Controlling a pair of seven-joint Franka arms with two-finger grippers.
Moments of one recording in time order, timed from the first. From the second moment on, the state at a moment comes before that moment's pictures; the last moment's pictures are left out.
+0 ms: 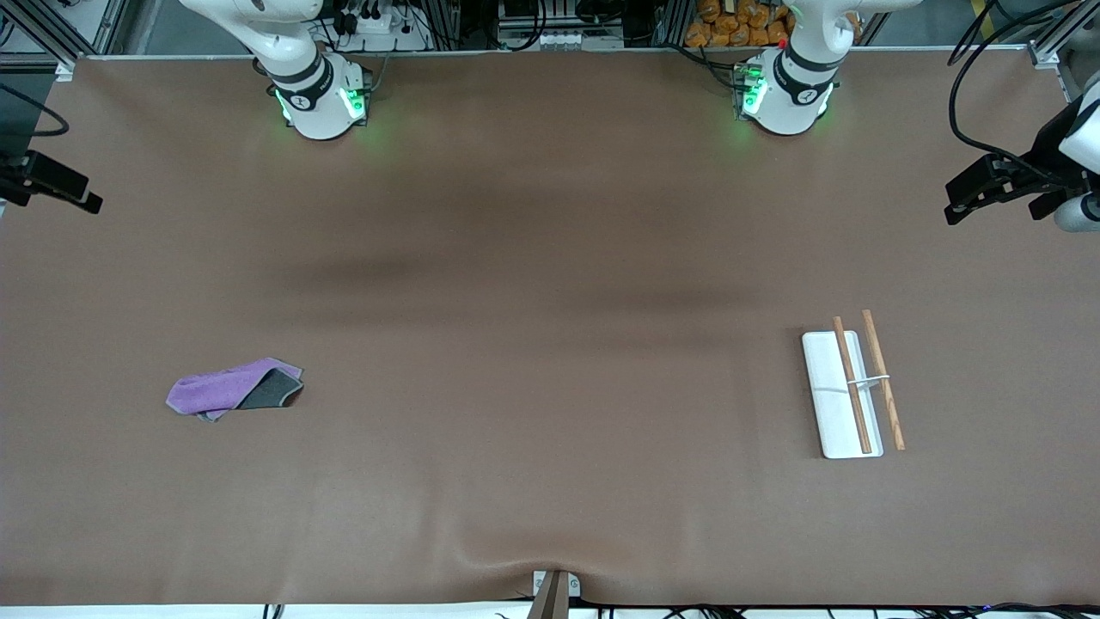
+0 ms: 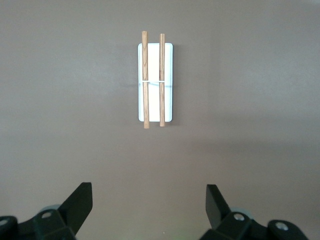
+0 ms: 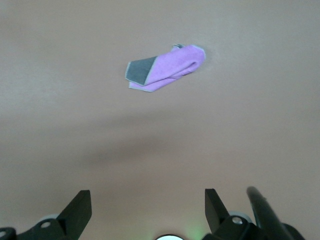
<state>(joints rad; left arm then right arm) -0.03 0.00 -0.06 -1.50 0.04 1.51 -0.11 -0.13 -0.03 -0.01 -1.57 0.03 1.46 0.02</state>
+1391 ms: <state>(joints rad) -0.03 0.00 -0.06 -1.49 0.04 1.51 -0.11 -0.25 0.63 -0.02 -1.52 0.08 1.98 0.19</state>
